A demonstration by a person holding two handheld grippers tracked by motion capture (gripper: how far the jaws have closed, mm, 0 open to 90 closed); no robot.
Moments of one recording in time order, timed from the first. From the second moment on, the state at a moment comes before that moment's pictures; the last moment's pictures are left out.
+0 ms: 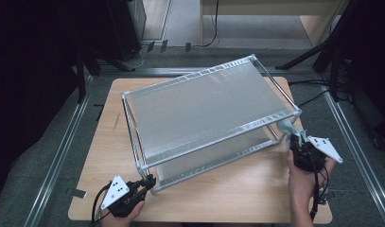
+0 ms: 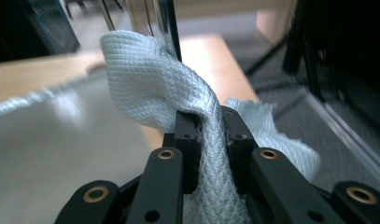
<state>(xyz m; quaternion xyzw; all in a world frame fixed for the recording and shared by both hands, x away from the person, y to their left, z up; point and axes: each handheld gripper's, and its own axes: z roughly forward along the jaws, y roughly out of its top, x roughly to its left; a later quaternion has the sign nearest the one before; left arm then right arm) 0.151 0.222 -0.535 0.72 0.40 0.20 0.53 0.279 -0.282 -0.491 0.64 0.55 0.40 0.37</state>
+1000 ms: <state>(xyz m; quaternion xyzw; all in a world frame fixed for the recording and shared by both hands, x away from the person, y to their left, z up) 0.148 0.219 -0.534 0.74 0.36 0.19 0.53 0.285 -0.228 -0.545 0.54 0.72 0.33 0.27</state>
